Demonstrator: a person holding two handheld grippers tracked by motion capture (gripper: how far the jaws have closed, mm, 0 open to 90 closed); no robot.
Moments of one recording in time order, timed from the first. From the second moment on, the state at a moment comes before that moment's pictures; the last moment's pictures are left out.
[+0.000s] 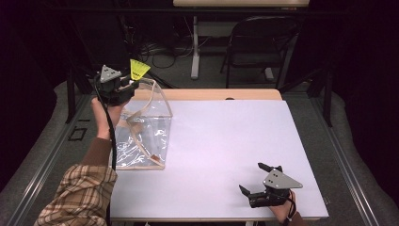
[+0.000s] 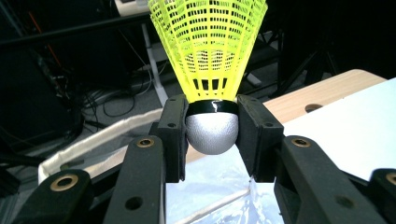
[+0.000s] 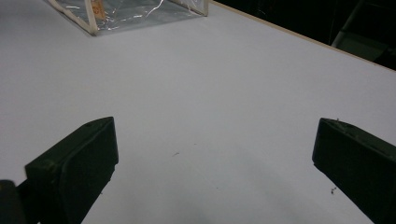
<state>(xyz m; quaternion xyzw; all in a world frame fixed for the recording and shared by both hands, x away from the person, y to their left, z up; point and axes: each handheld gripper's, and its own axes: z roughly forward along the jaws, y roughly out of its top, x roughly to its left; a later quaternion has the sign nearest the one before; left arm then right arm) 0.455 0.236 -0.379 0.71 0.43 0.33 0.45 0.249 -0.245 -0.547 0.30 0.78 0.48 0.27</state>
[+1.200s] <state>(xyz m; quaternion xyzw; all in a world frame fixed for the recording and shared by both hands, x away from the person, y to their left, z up) 0.453 0.253 -0.409 0.72 0.44 0.30 0.44 0.248 -0.244 -0.548 0.30 0.78 0.48 0.27</state>
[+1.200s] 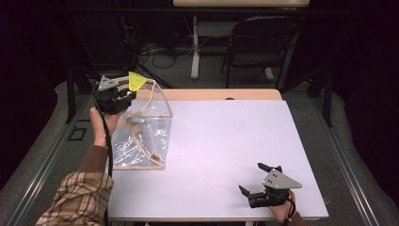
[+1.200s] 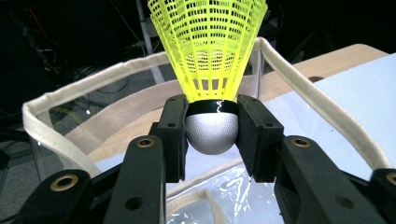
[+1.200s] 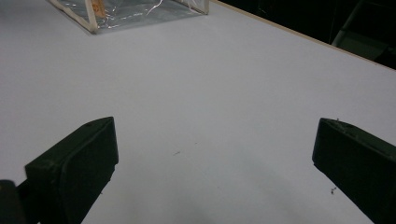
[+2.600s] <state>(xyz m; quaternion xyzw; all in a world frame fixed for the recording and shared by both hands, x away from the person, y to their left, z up) 0.461 0.247 -0.420 0.77 0.43 0.26 0.39 0.248 -0.243 -0.549 0.30 0.78 0.48 0.26</state>
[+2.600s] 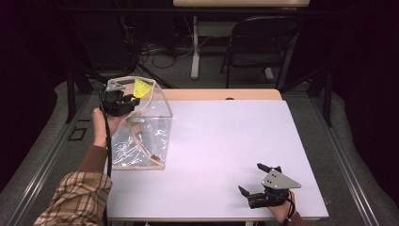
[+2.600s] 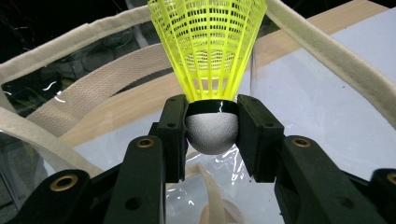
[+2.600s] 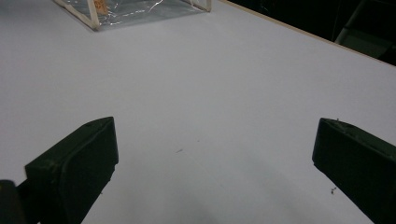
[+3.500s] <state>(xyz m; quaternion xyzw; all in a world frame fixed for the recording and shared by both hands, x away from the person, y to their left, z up) 0.457 0.256 -0.409 0.76 0.45 0.25 0.40 0.249 -0.243 -0.549 0.30 0.78 0.48 0.26</state>
